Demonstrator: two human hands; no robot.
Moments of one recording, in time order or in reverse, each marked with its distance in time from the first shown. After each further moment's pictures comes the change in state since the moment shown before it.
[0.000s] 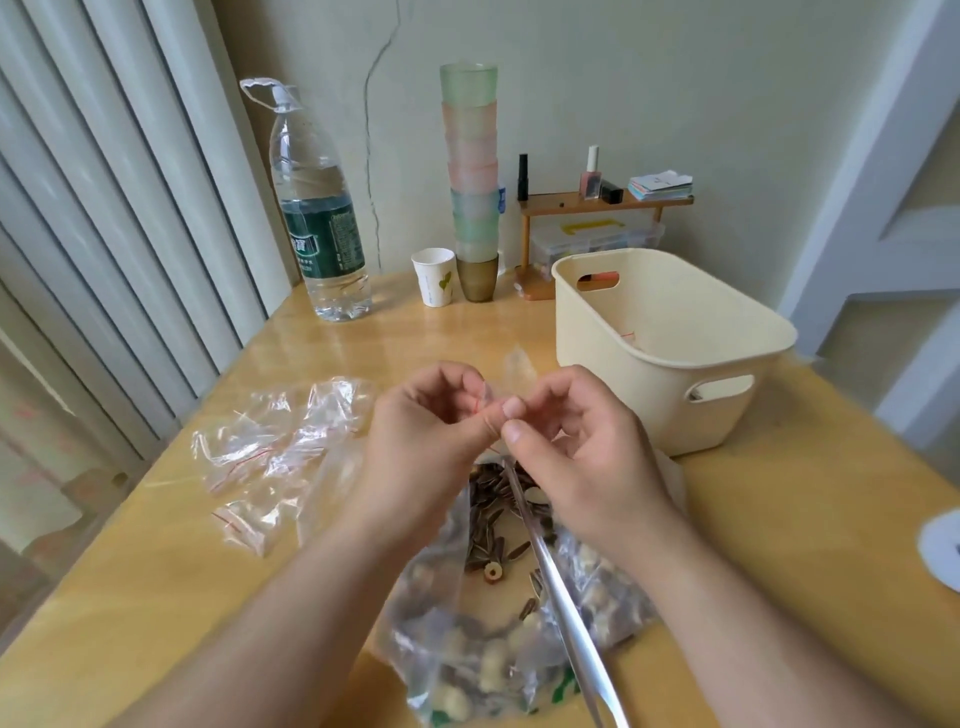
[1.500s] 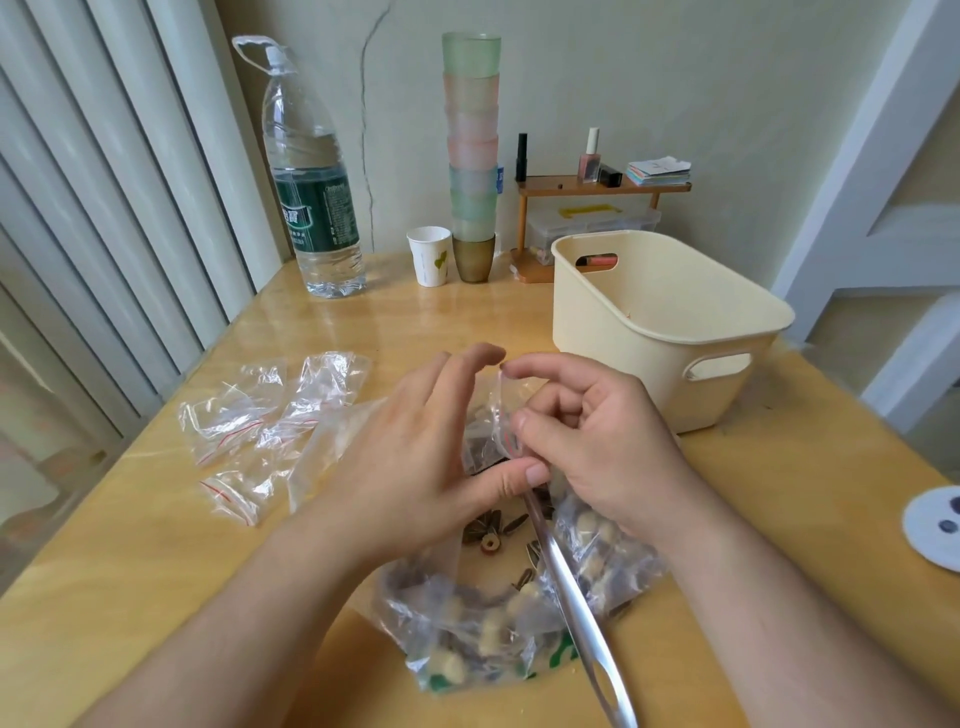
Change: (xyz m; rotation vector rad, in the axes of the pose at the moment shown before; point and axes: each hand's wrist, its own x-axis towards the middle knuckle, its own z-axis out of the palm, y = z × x) left_hand -0.021 -0.005 -0.030 1.023 -0.280 0.460; right_hand -0.003 -0.014 -0.007 0.092 -0.147 0.151
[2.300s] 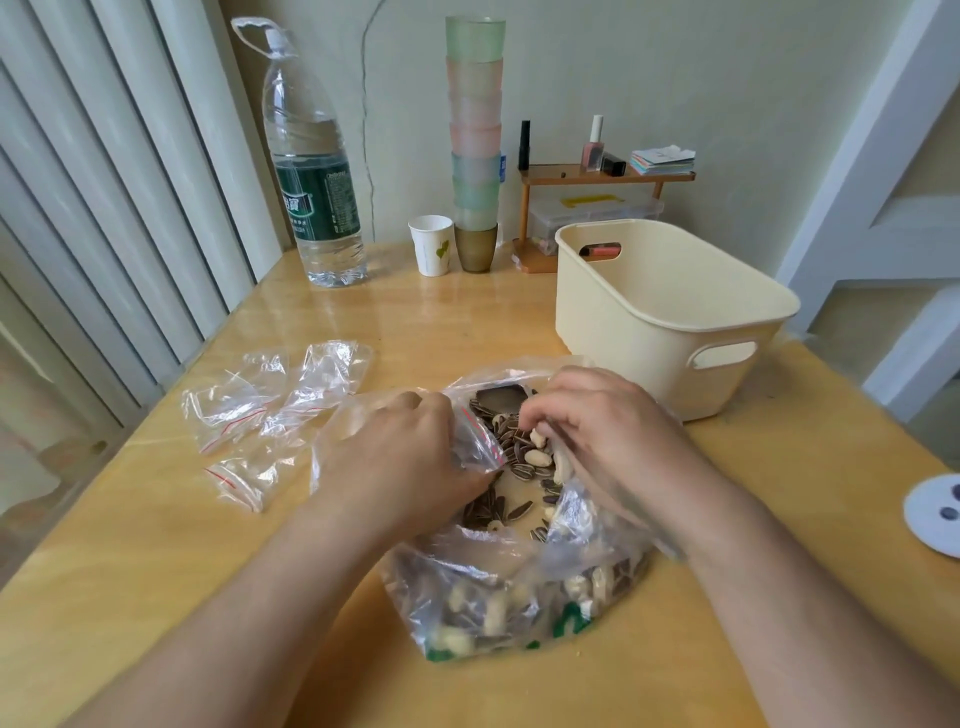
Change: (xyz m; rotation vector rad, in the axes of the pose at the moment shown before) left_hand 0.001 -0.010 0.012 0.292 -0.351 -0.523; right_hand 0.002 0.008 -0.020 -0.918 -0.172 -0.167
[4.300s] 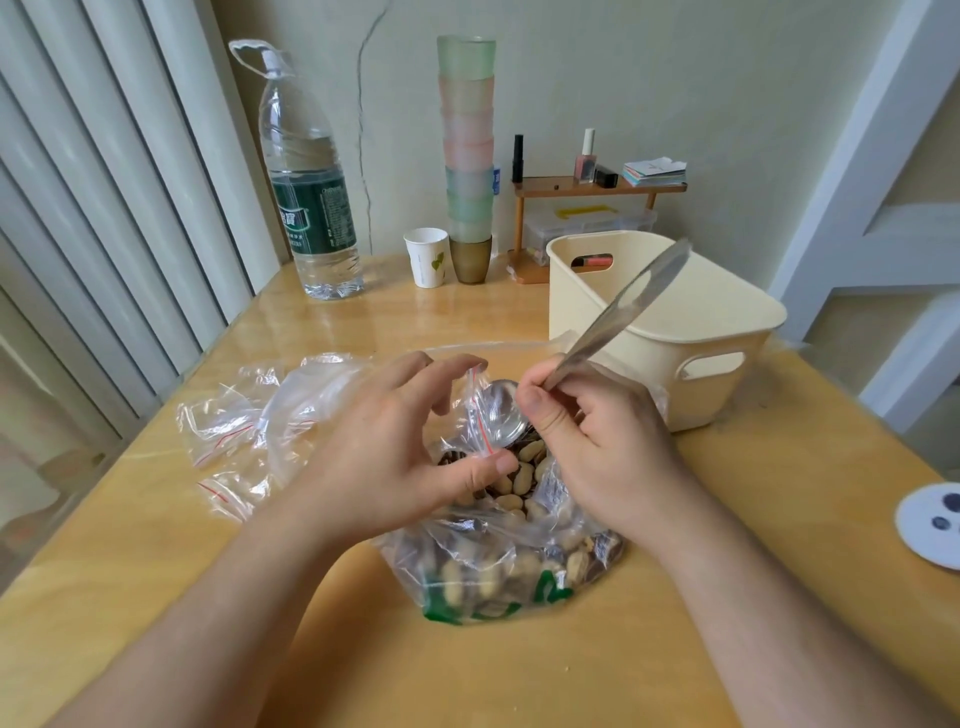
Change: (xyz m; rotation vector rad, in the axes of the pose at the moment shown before) left_hand 0.001 -0.015 -0.019 -0.314 0.320 0.504; right_hand -0.001 -0.012 0.003 0.368 0.324 0.017
